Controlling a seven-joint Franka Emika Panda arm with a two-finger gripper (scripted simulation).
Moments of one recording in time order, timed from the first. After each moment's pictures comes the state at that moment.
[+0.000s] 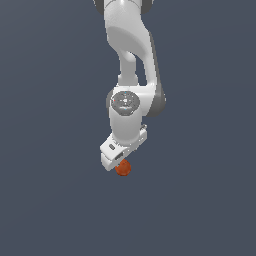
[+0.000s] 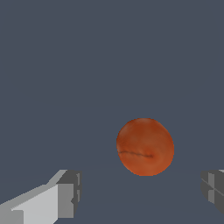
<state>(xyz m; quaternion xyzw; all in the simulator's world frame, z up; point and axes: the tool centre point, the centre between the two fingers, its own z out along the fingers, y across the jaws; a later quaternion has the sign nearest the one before) 0.062 -0.007 0.118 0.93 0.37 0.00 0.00</state>
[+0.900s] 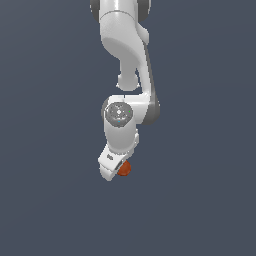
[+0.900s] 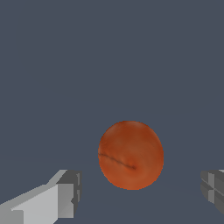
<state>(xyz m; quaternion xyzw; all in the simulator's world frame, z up) 0.078 -0.022 0.097 0.88 0.47 0.00 0.00</state>
